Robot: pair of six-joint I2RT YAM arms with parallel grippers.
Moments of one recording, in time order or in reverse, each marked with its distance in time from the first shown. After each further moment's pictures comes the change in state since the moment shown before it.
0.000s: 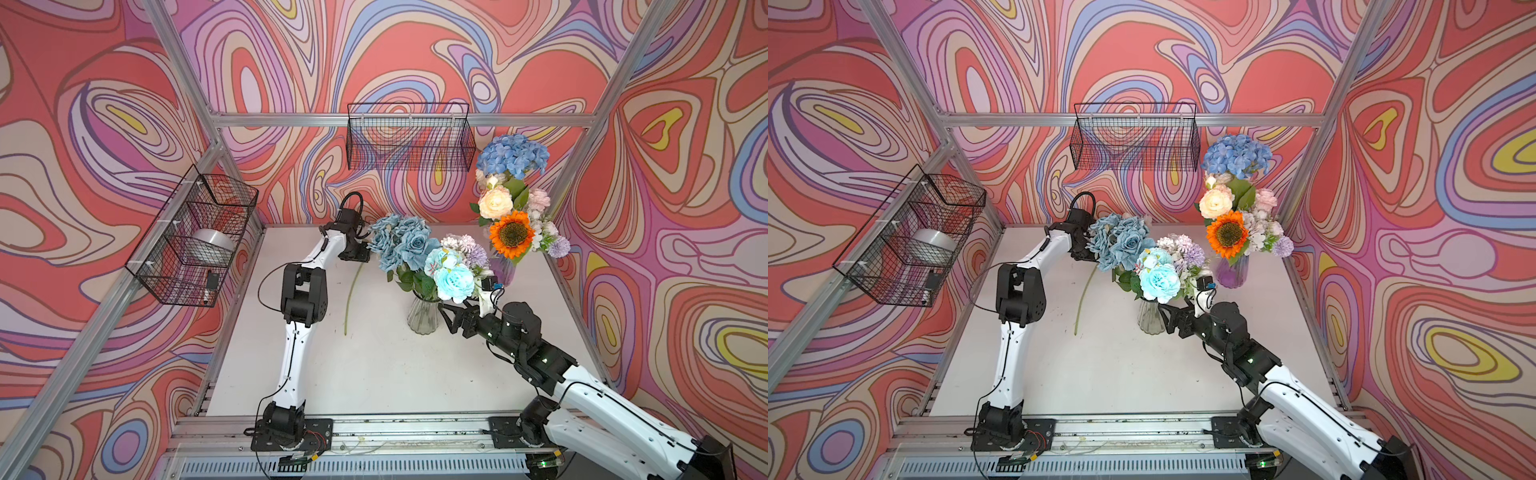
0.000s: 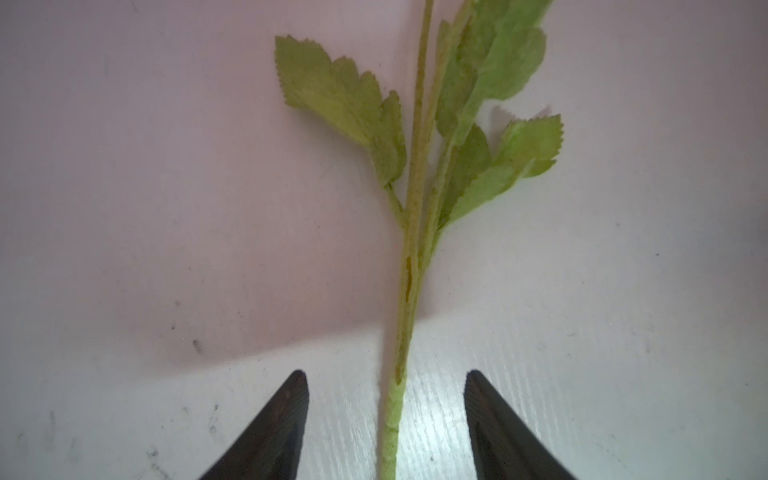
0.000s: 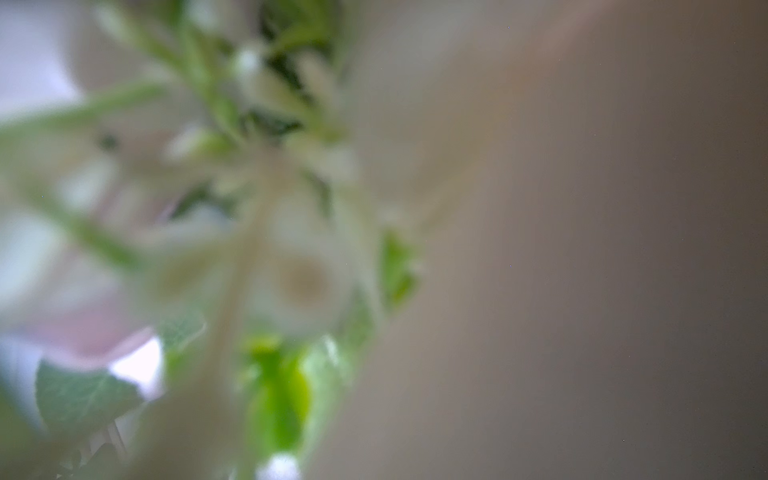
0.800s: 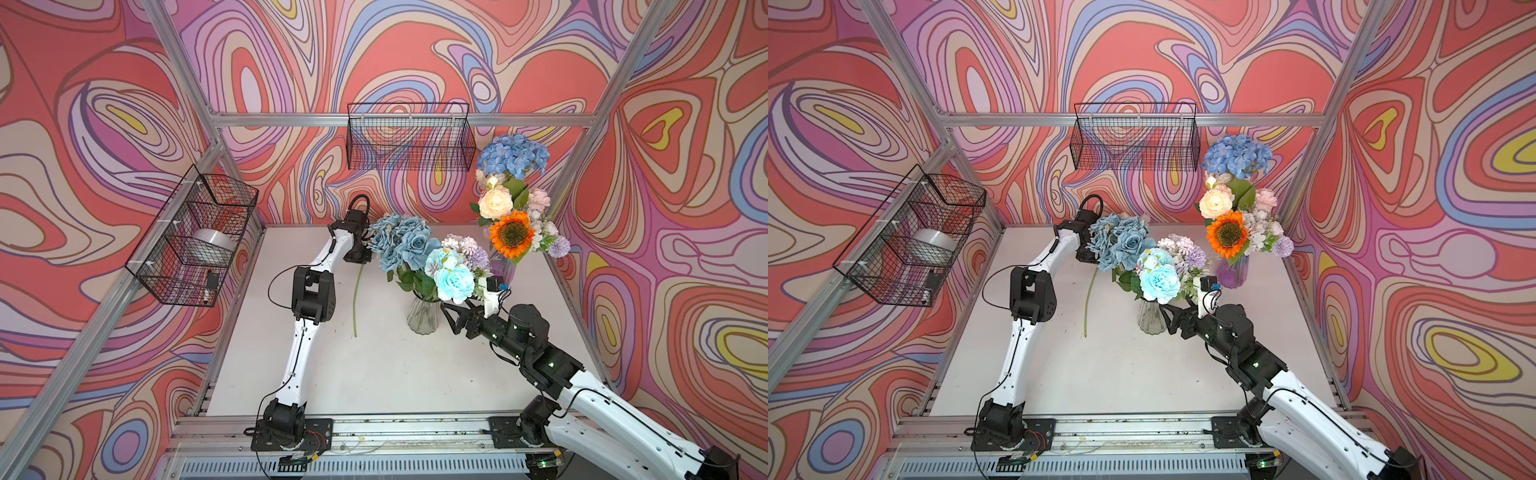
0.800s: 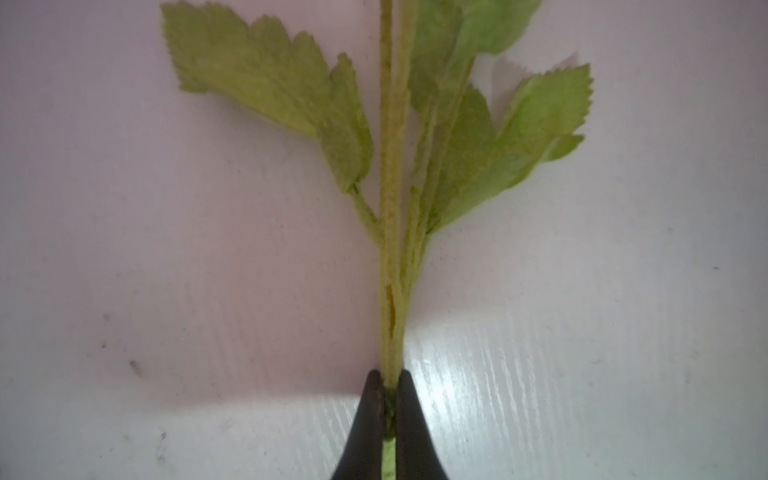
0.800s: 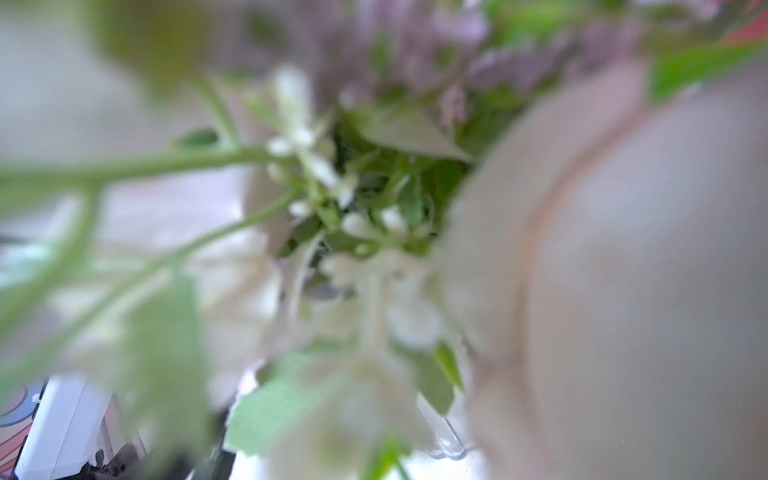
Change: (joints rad) left arm -0.027 0.068 0.082 -0.110 -0.051 -0.042; right arm 0.000 -0.049 0.006 -0.006 -0.031 0.006
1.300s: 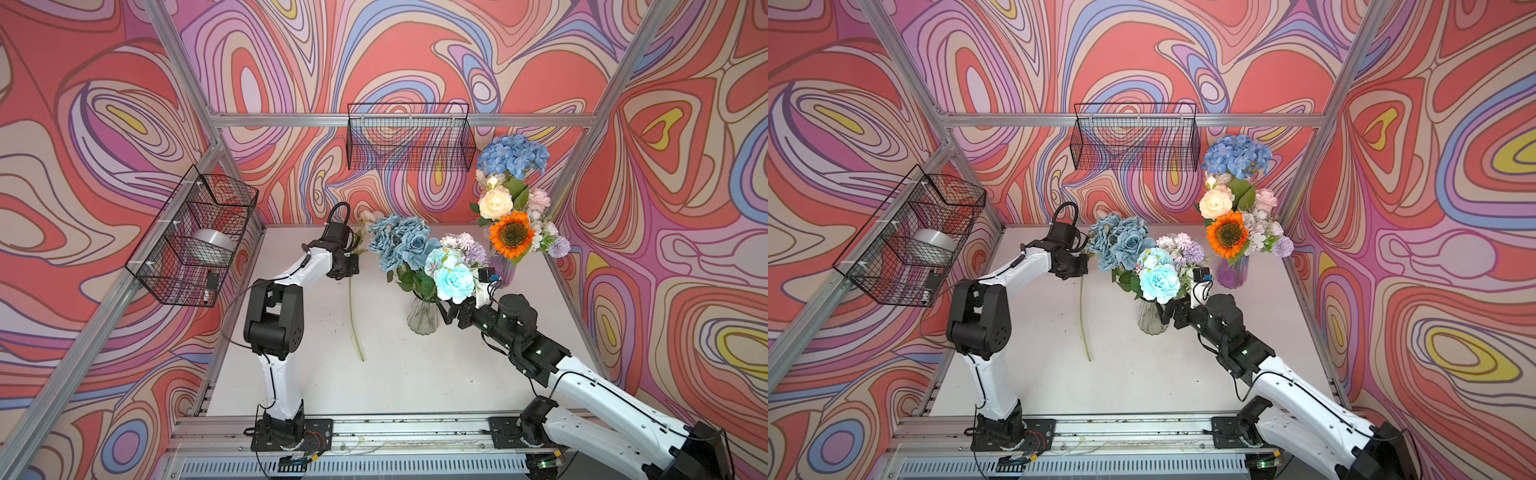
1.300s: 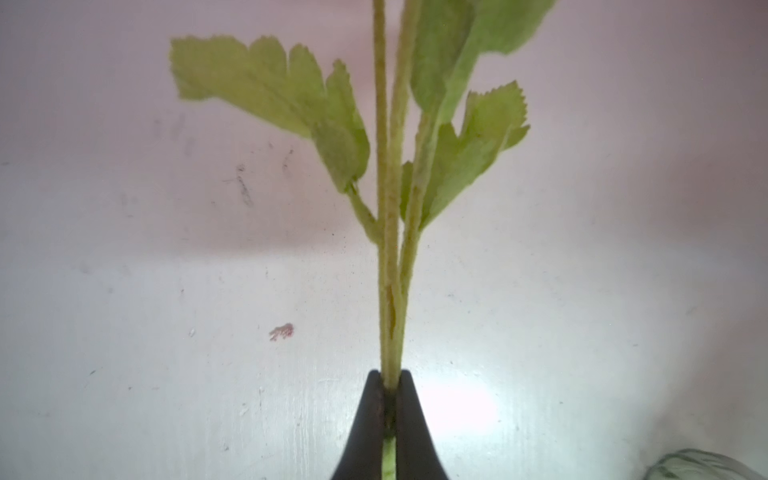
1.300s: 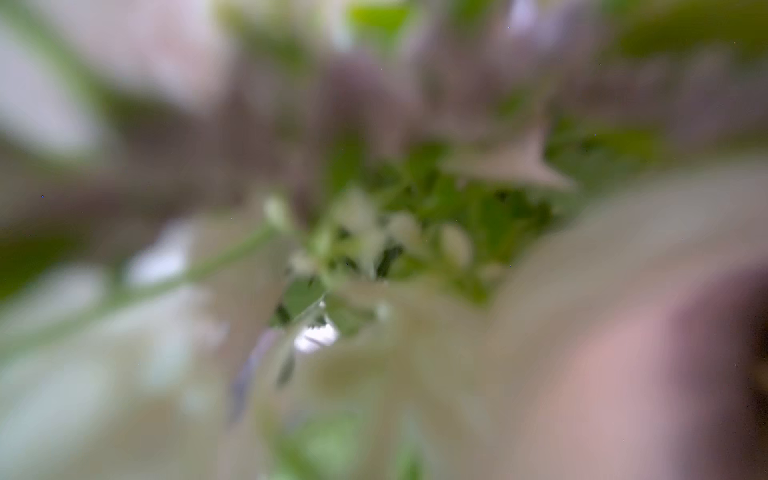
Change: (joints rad) left arm 0.022 -0.738 -0.959 0.472 -0.019 -0.253; right arm 0.001 0.162 0.055 0.113 0.060 -0.009
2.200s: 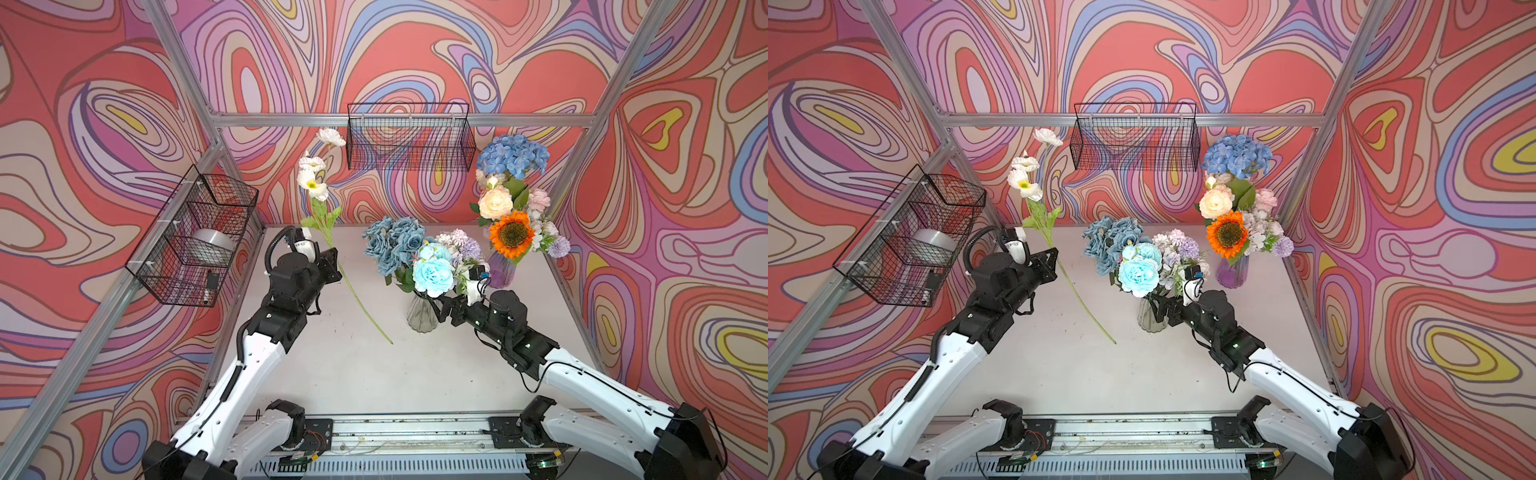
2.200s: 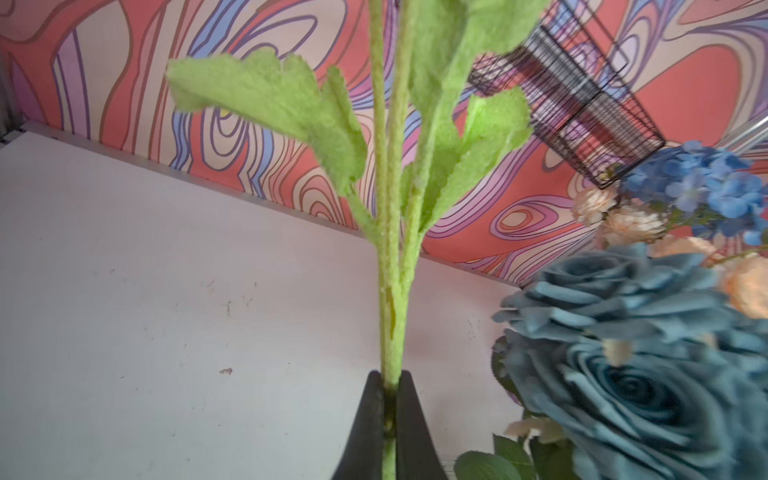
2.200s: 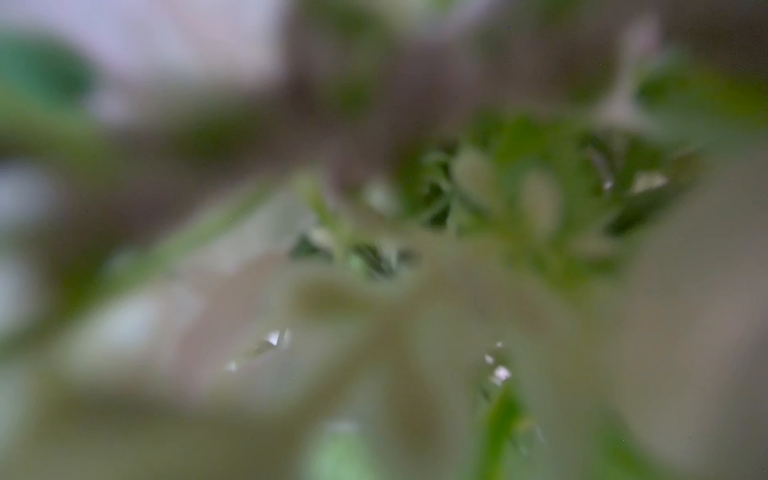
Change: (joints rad) left arm -0.112 -0.883 -0.474 0.404 -0.119 -0.224; right arm 0.013 0.091 0.012 0.050 -0.034 -0.053
